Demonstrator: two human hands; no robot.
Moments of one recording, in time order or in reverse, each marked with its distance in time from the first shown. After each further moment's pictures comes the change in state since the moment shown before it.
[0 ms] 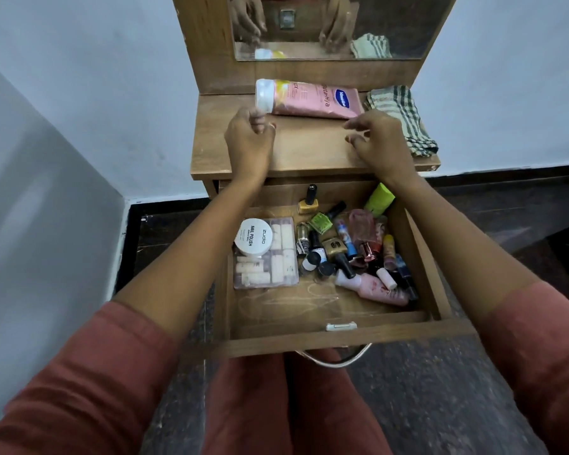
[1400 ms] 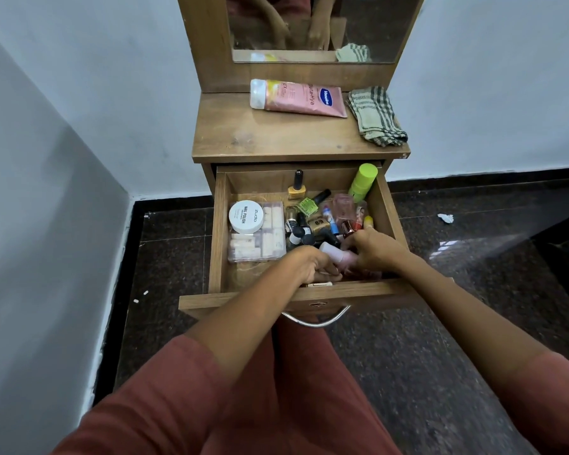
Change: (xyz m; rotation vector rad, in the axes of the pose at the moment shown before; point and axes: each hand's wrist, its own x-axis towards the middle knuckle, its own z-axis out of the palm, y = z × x) left_hand -0.178 -0.033 0.043 -0.068 -0.833 -1.059; right_hand -0.153 0.023 -0.011 -0.355 -0.842 0.039
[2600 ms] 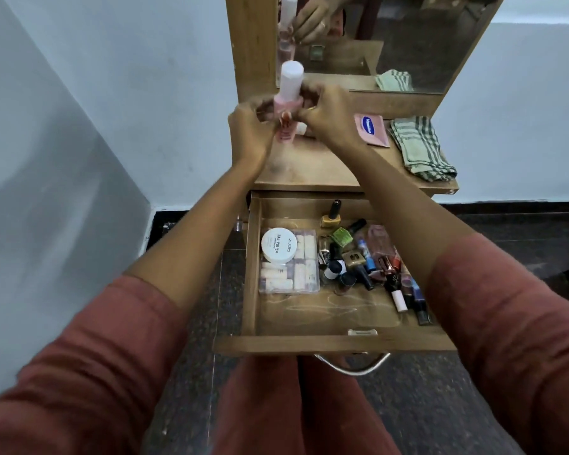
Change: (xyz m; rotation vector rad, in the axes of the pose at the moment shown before) left_hand -0.054 0.158 -0.159 0.136 0.858 1.199; right_hand 0.141 -0.124 -0.166 0.715 0.795 -0.288
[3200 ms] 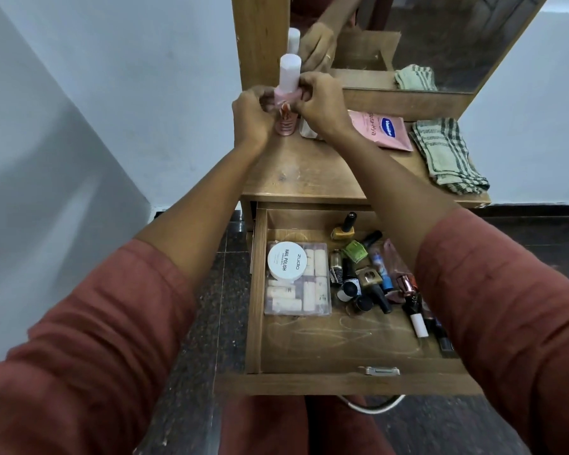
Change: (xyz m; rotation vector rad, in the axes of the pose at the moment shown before) left_hand 0.061 -0.040 0.016 0.077 -0.057 -0.034; right_hand 0.062 0.035 0.040 -0.159 -0.004 -0.001
